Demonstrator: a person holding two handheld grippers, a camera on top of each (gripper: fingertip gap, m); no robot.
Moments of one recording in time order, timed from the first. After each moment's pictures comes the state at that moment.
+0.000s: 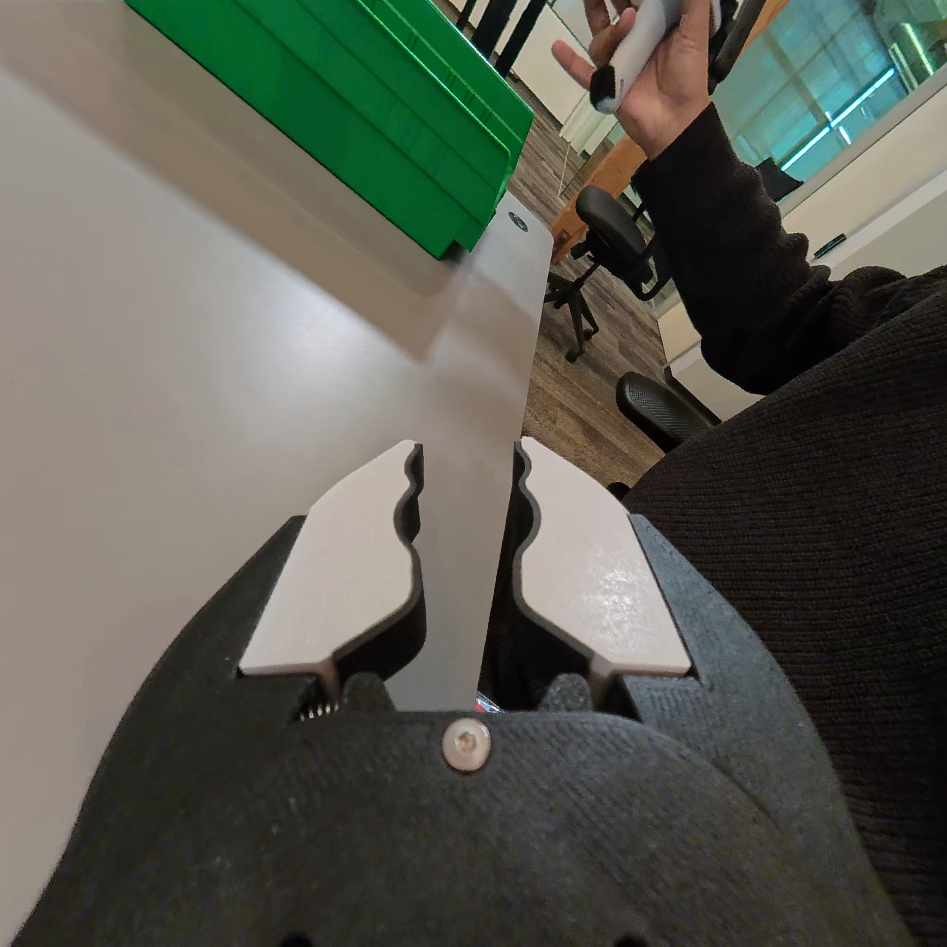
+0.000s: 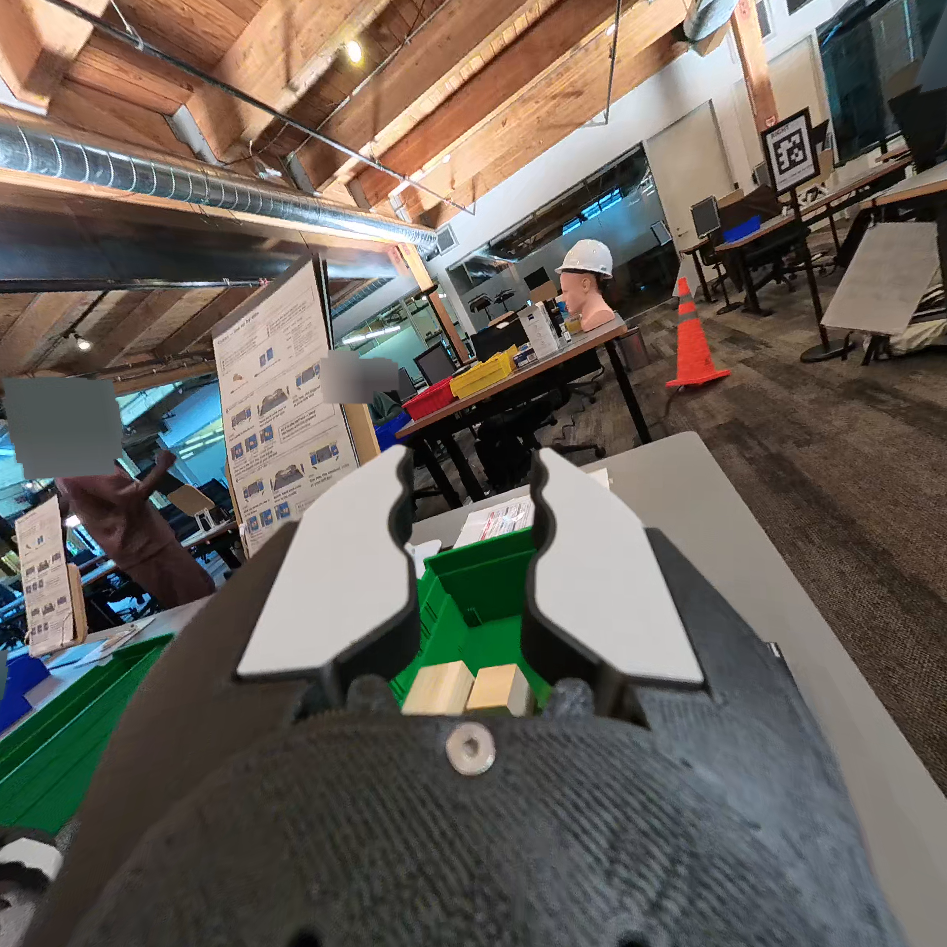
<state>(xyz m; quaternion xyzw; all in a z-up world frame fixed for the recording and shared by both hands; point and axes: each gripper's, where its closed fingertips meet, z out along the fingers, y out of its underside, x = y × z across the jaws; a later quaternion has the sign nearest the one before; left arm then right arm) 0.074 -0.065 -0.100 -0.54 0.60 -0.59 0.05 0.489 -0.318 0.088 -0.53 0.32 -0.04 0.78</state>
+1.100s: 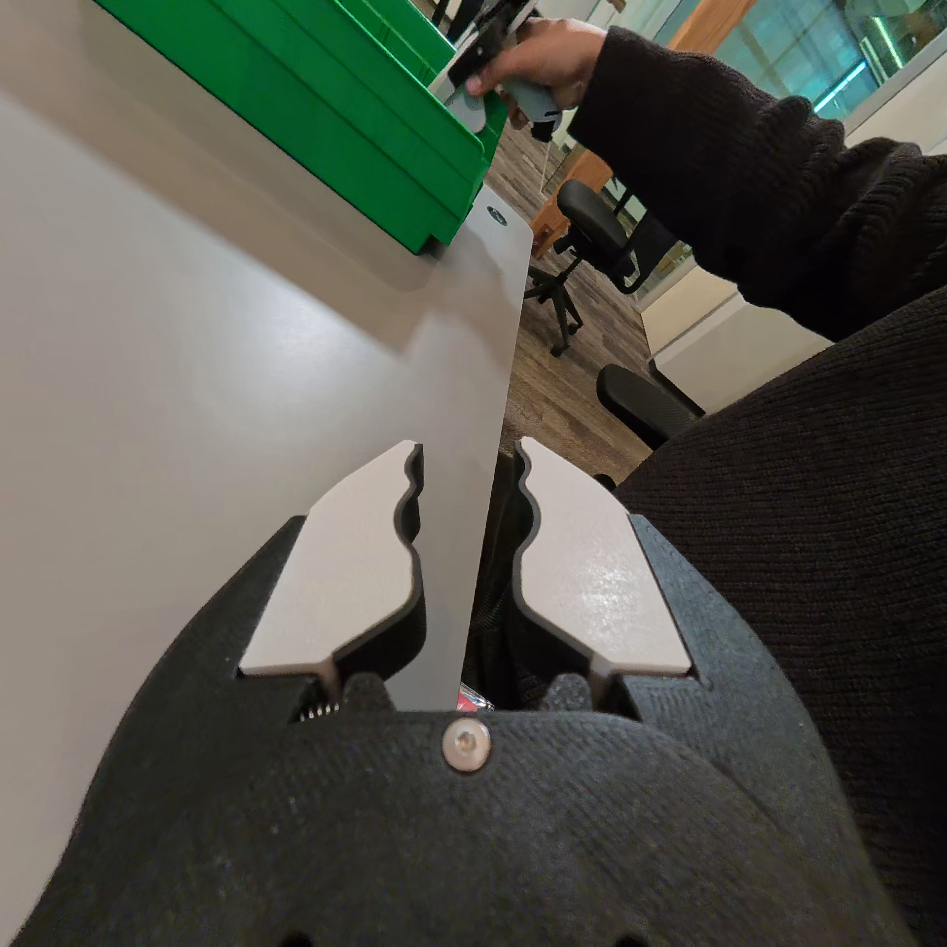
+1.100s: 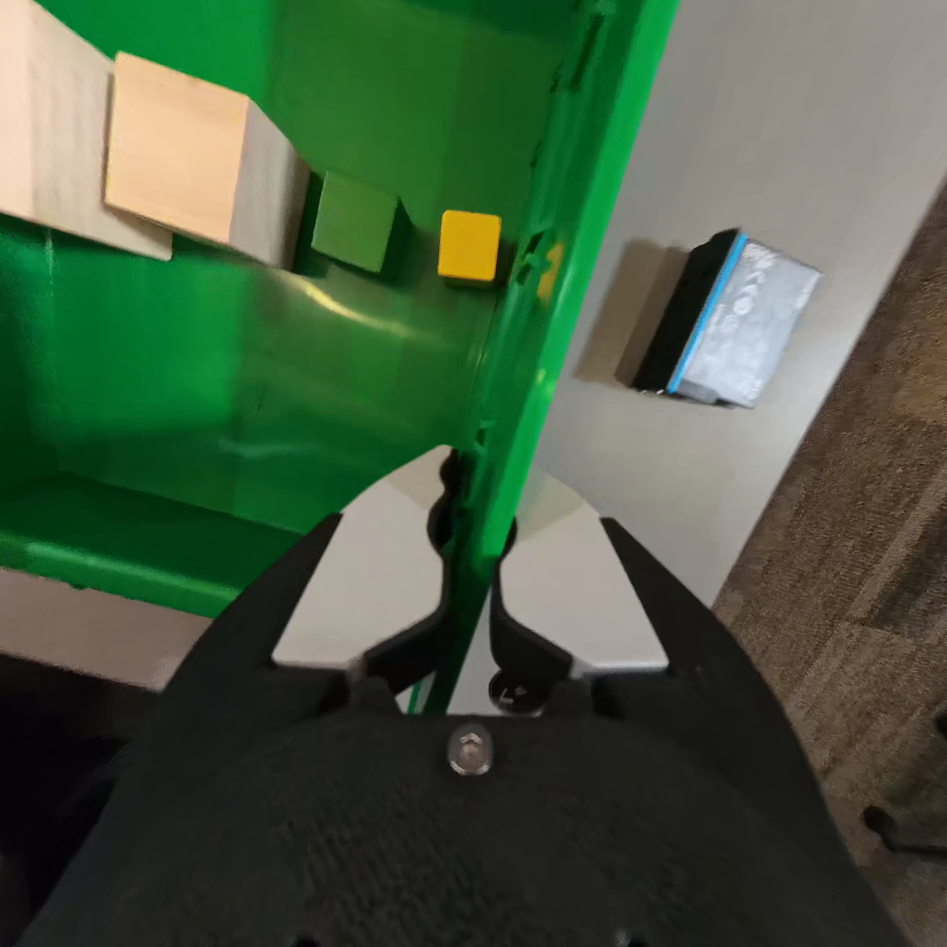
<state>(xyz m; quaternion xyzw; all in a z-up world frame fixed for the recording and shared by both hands) 0.067 -0.071 -0.095 -0.53 0.61 -0.59 0.04 0.493 -0.290 -0.144 -0.96 0.24 -0.02 0.15</state>
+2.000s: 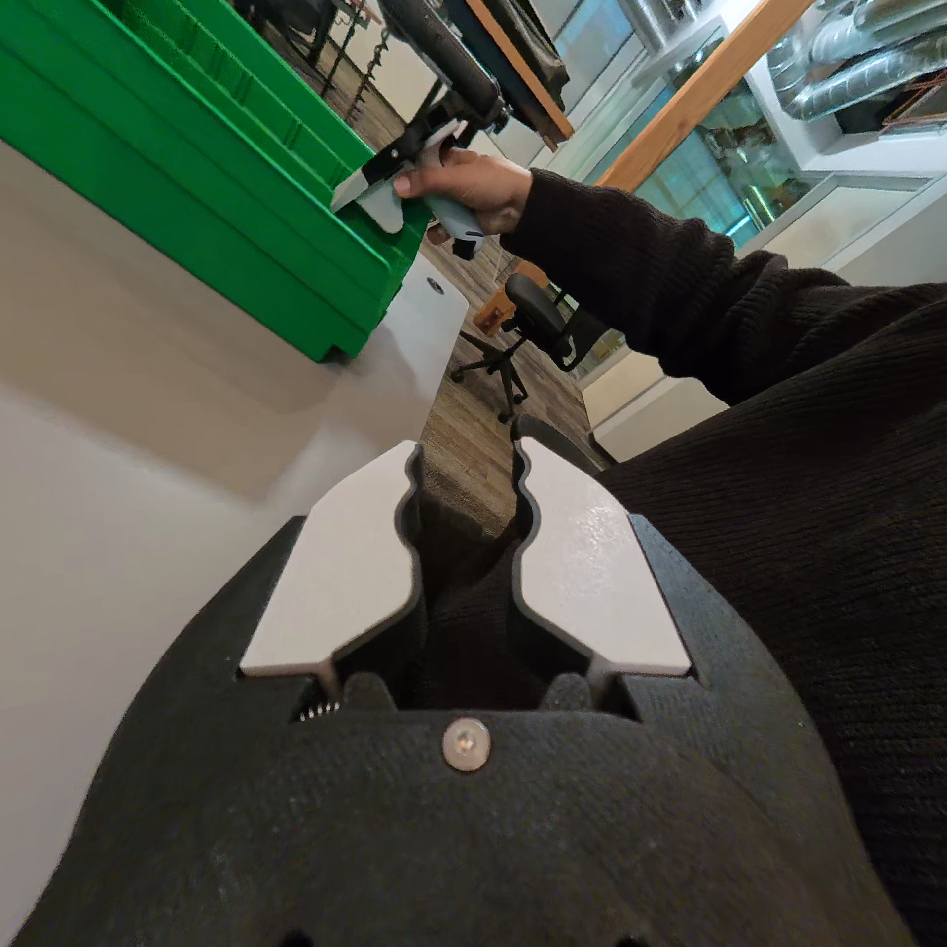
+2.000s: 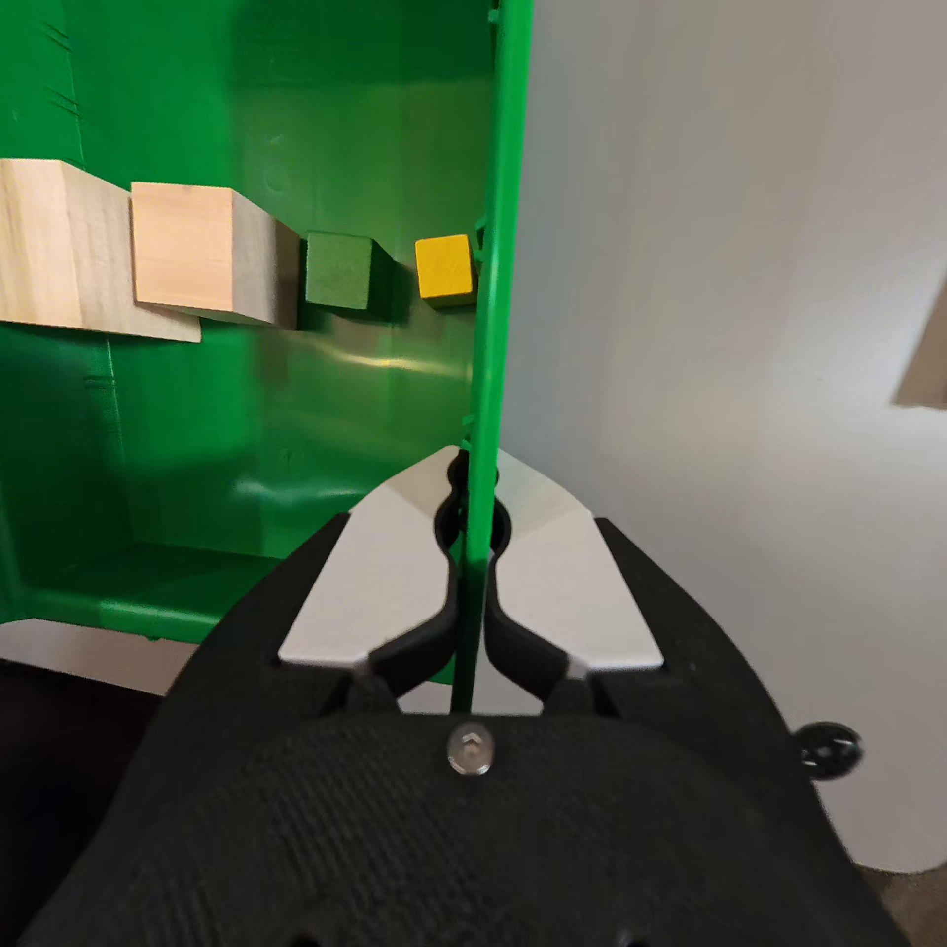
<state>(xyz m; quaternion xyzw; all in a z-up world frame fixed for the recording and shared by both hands) 0.032 -0.085 -0.053 -0.53 0.53 -0.66 0.03 0.398 -0.205 -0.142 -0.93 0.31 0.01 0.19</state>
